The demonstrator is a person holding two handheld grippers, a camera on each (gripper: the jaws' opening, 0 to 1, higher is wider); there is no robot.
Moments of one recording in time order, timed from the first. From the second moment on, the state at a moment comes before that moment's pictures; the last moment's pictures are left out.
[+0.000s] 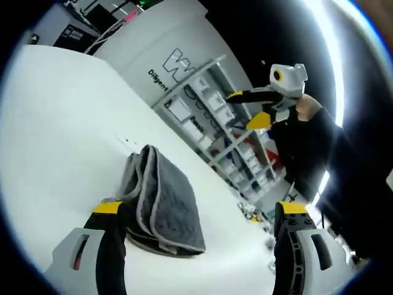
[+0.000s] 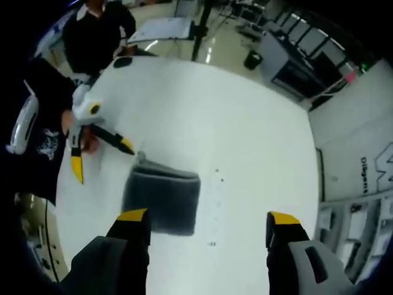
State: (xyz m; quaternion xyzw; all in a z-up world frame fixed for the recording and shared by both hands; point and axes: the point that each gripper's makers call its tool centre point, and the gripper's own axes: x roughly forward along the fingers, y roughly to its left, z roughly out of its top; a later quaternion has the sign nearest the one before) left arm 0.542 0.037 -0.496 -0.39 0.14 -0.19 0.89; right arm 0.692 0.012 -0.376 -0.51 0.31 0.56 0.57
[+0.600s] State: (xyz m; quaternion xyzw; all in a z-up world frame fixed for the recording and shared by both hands) left arm 0.544 0.031 -0.507 -0.40 0.16 -0.20 0.88; right arm 0.688 0.013 -0.406 -0.52 0.33 0.56 0.56
